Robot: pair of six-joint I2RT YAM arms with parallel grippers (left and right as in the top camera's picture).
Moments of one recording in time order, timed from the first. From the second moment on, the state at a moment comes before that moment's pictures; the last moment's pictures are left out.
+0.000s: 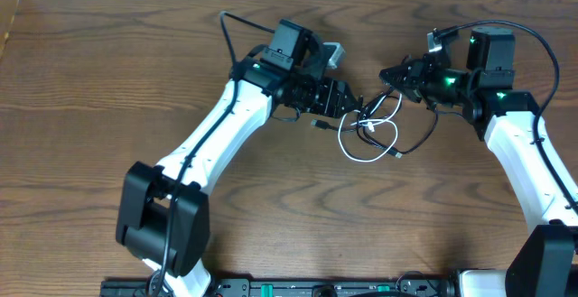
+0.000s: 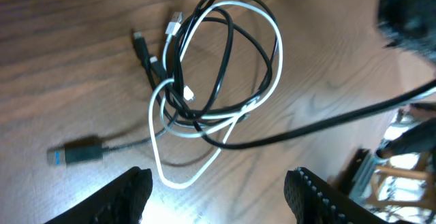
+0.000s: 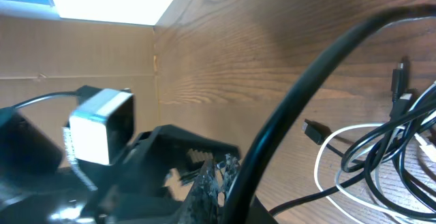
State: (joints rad) left arm -0.48 1.83 1.47 -0.66 0.61 -0.22; right arm 0.02 1.55 1.11 -0.32 -0.87 0.76
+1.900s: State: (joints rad) left arm -0.40 1.86 1.47 -0.59 0.58 -0.41; right arm 0.05 1.62 1.01 -0.45 -0.28 0.63
